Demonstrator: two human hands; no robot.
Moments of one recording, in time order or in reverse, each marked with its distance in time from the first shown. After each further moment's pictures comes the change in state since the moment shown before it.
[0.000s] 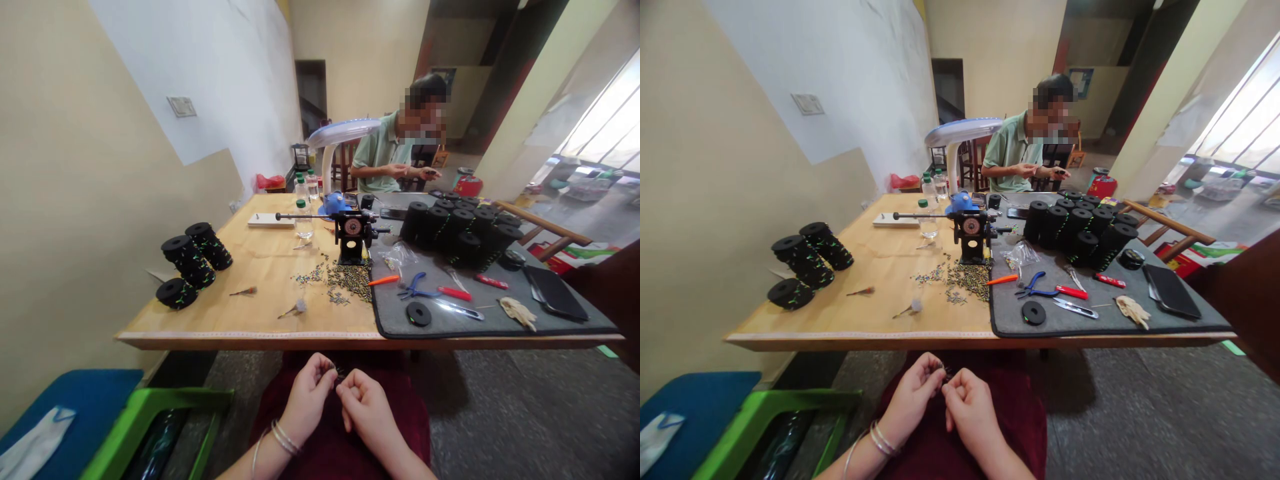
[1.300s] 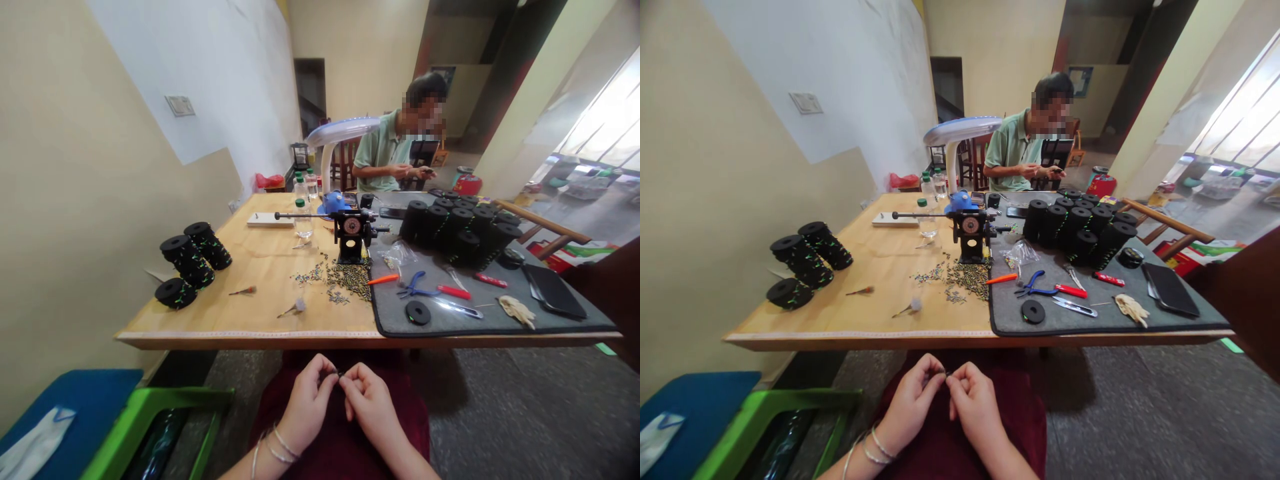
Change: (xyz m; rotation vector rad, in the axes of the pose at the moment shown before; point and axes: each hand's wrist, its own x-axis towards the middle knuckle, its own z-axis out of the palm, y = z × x) left_hand -0.010 0.018 0.001 0.278 0.009 0.125; right_hand 0.003 0.005 -0.008 -0.054 0.068 -0.063
